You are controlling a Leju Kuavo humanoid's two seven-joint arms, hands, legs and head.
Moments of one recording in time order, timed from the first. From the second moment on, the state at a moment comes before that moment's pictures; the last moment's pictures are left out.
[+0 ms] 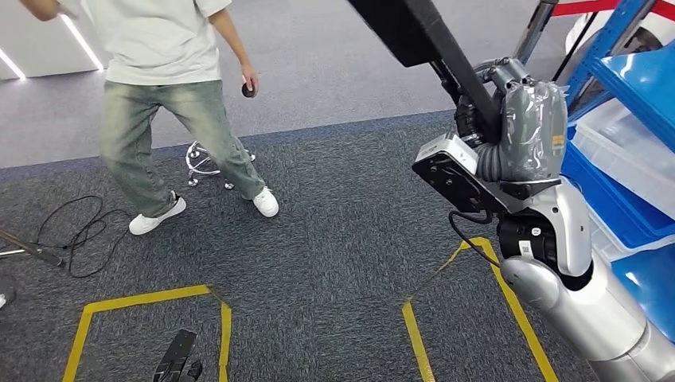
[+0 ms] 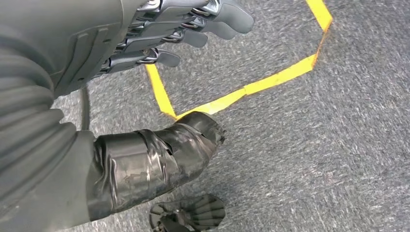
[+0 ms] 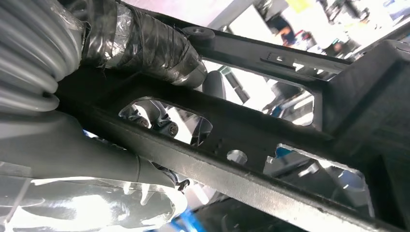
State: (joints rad) left arm -0.19 0.12 -0.66 -0.22 0.48 0.22 -0.30; right arm -0.70 -0.46 0.59 -1.86 0.73 -0.31 0.56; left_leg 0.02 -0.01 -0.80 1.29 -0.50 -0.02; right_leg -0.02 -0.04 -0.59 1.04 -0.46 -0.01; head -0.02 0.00
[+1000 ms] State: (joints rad) left arm -0.16 0.13 -0.66 -0.22 0.49 0.18 -0.31; right arm -0.63 -0.47 0.57 -1.86 0.76 -0.30 0.55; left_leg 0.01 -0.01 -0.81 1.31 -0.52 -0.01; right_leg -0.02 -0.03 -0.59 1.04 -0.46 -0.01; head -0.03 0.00
